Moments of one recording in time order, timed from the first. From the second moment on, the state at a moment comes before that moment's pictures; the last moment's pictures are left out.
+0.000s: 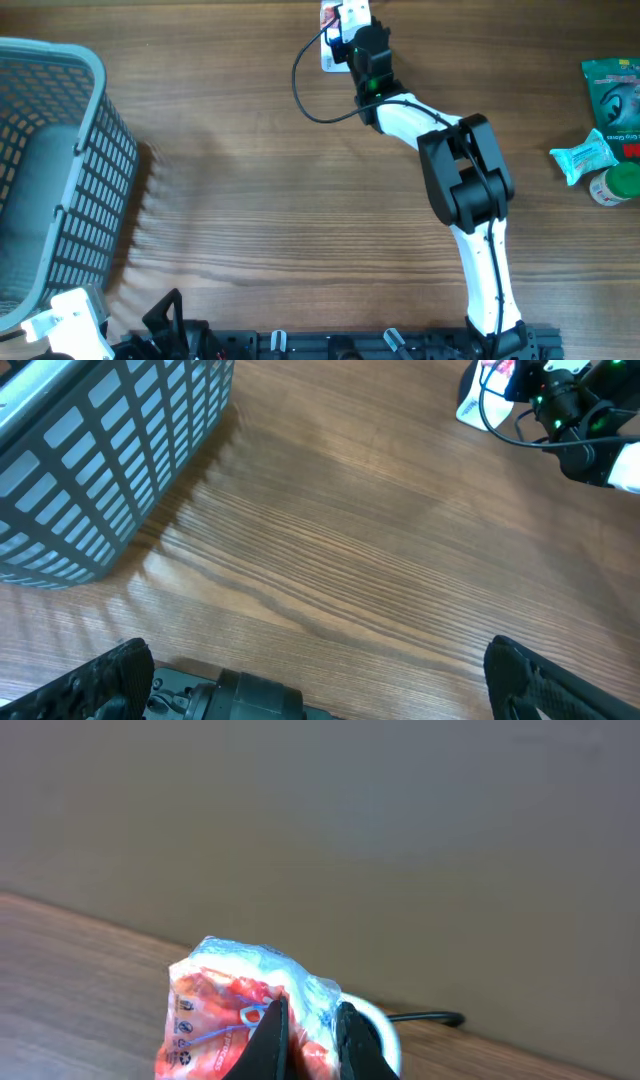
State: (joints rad) left arm -0.03 0.48 1.44 -1.69 -0.04 -0.38; right arm 0.40 2.41 1.64 0.62 0.17 -0.14
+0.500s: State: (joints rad) left arm -0.03 0.48 1.44 -1.69 -0.04 -0.38; right arm -0.17 1.81 1.59 -0.56 0.29 -0.06
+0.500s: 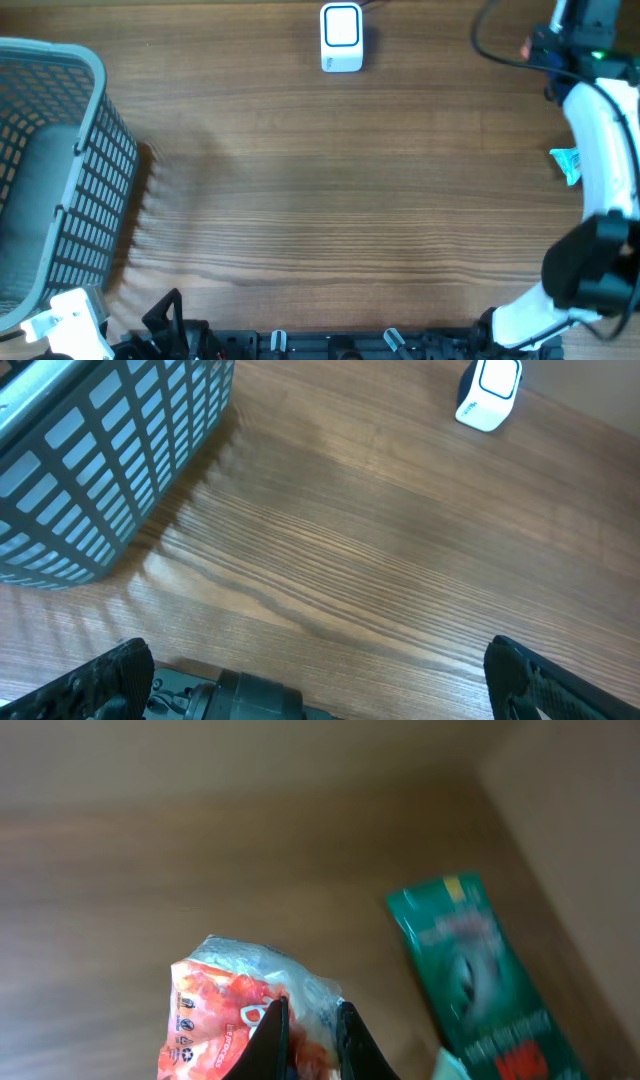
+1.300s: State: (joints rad) left arm -0.03 0.48 1.44 -1.69 -0.04 -0.38; right arm -0.25 1.00 1.58 -1.01 -0.42 0.05
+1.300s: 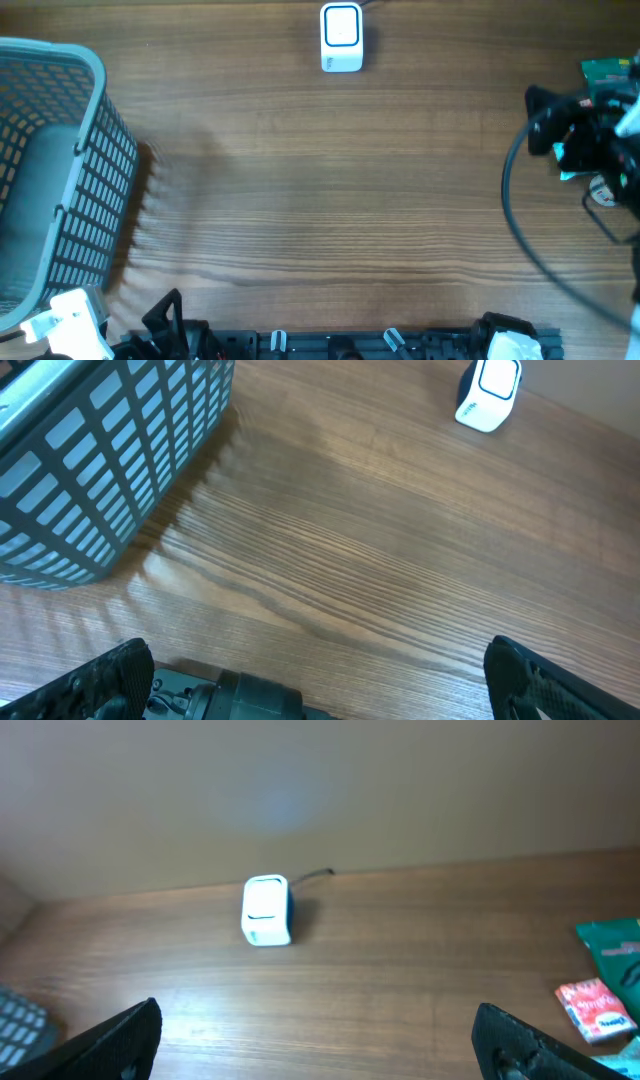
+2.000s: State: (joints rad) left arm -0.03 0.48 1.44 -1.68 -0.04 -0.38; right arm -0.03 0.08 0.23 0.31 -0.38 0.25
